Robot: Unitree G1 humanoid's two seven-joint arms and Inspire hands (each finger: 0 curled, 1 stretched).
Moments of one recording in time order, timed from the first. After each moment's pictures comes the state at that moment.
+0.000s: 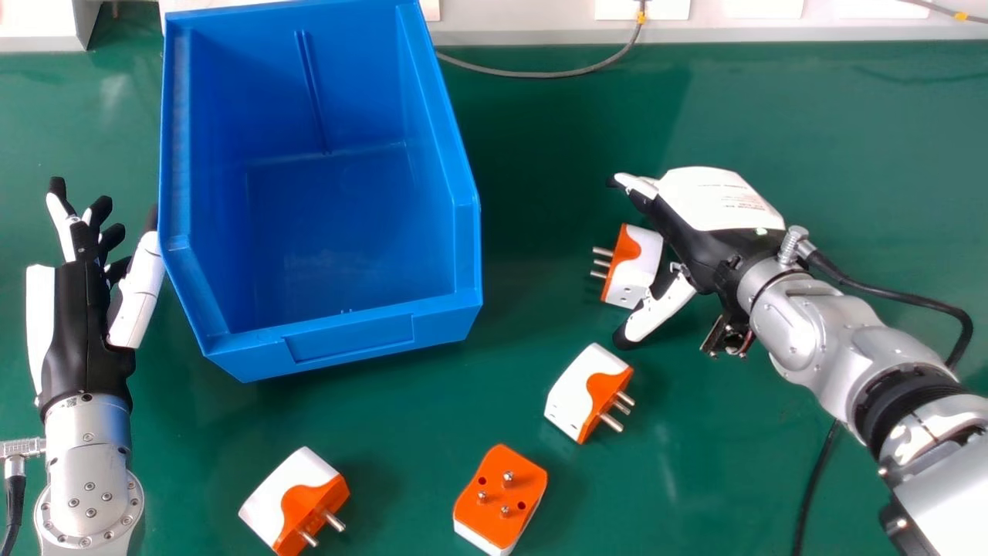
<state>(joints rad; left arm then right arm) -0.34 0.42 0.22 1.10 0.05 -0.70 0.18 -0.87 -0.30 0.51 1.32 -0.71 -0.32 -0.21</state>
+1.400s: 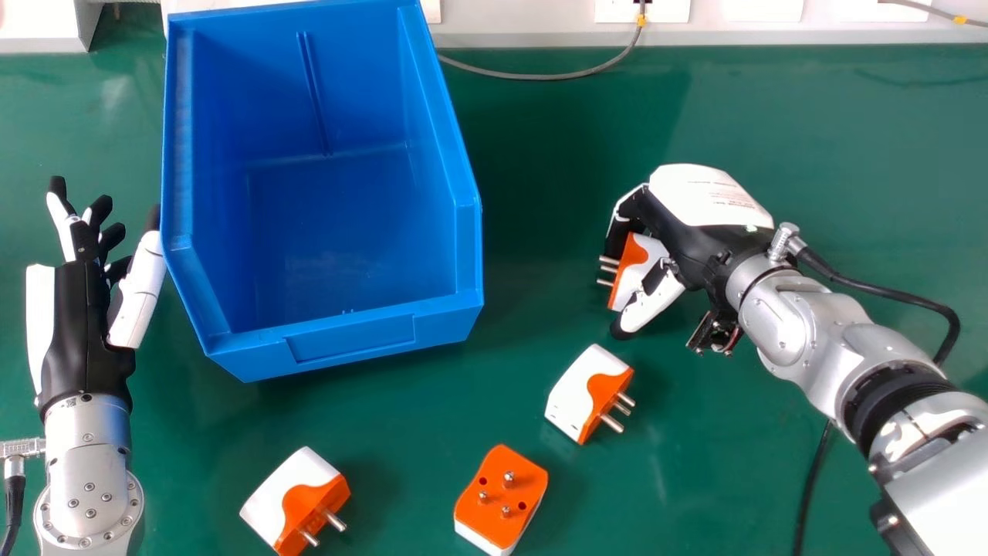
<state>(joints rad) -0.34 0.42 0.22 1.09 0.05 -0.70 0.18 -0.87 -0.28 0.49 1.32 -0.67 -0.32 -0.19</state>
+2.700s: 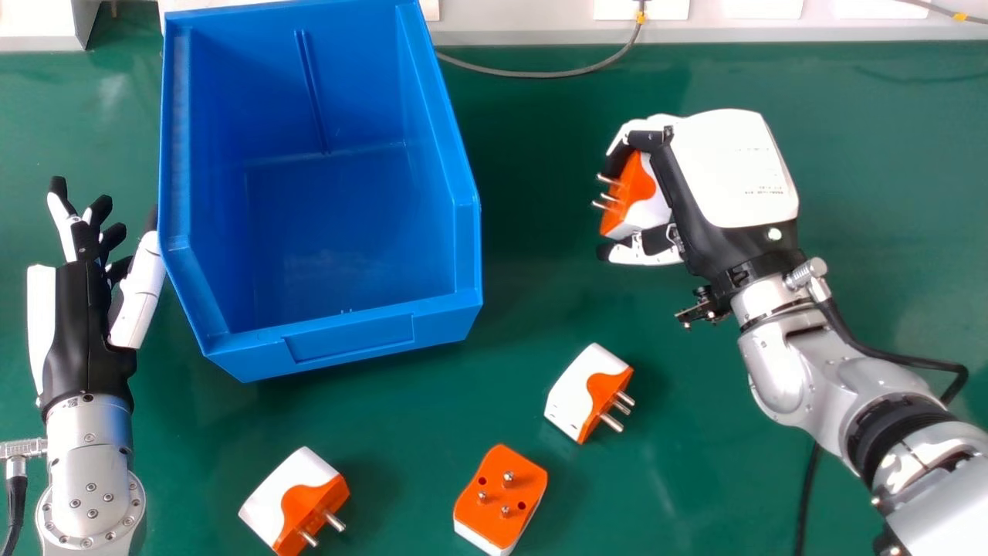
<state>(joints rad) -0.34 0.41 0.22 1.09 0.05 -0.70 0.18 -0.81 -0.28 0.55 1.33 -0.80 -0.50 -0.94</state>
